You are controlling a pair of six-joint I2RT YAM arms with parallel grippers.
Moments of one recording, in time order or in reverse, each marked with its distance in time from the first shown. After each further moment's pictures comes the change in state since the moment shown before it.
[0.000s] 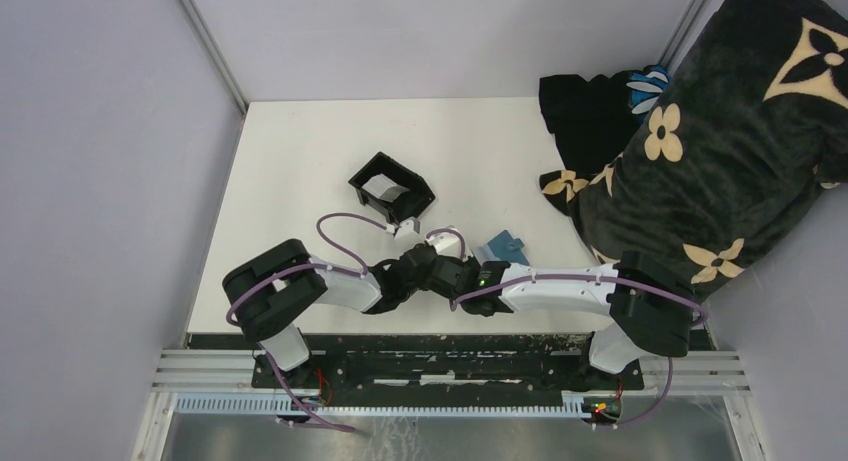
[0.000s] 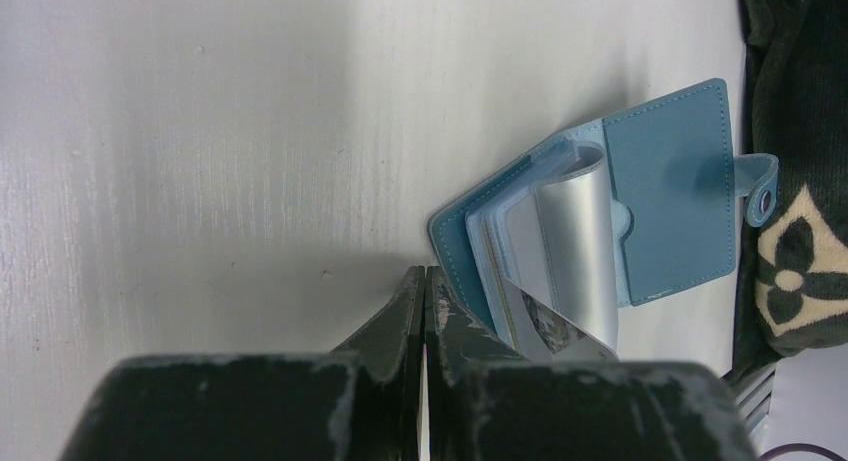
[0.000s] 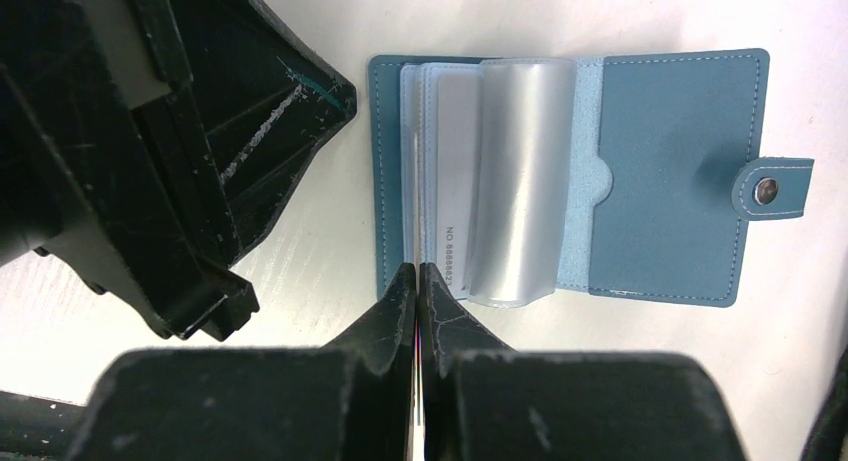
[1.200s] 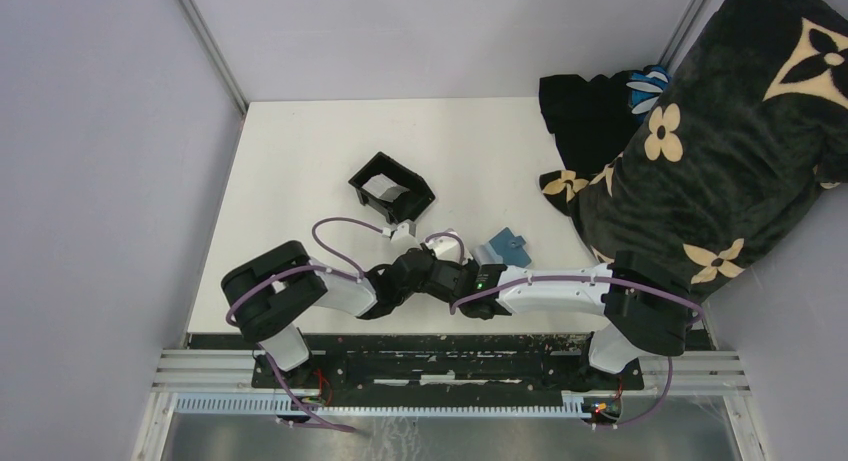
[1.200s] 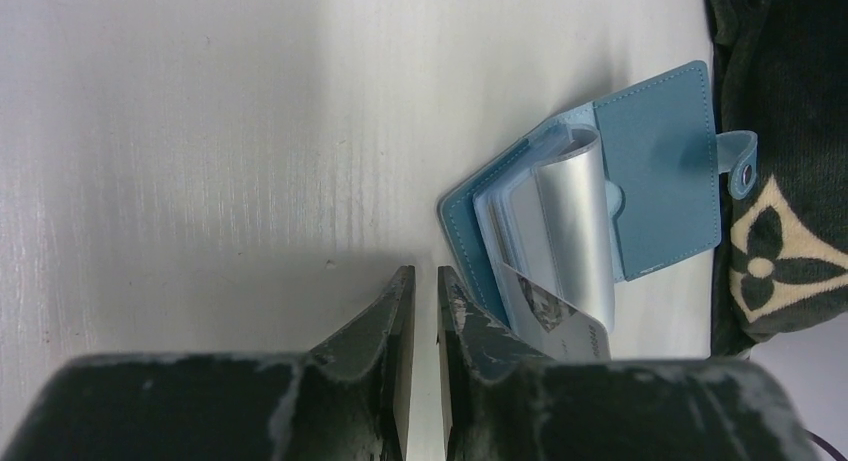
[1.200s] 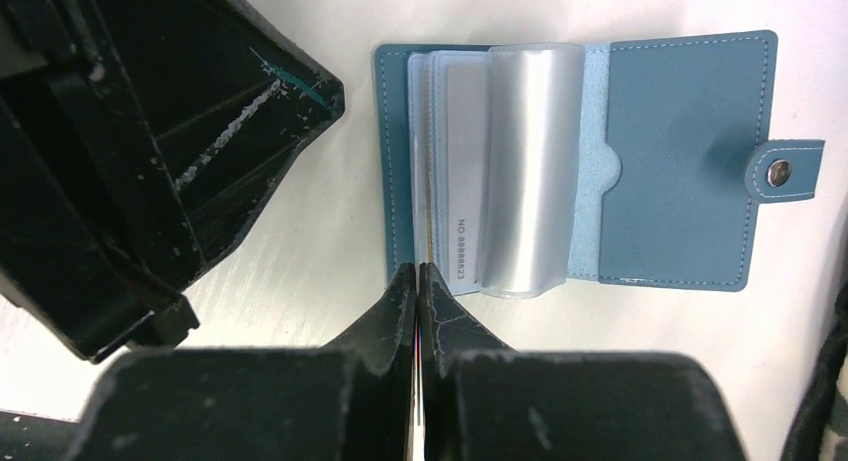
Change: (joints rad) left arm 0.001 -0.013 -0.067 0.119 0.010 0.000; right arm 0.009 0.019 -0.009 -0.005 0.028 0.005
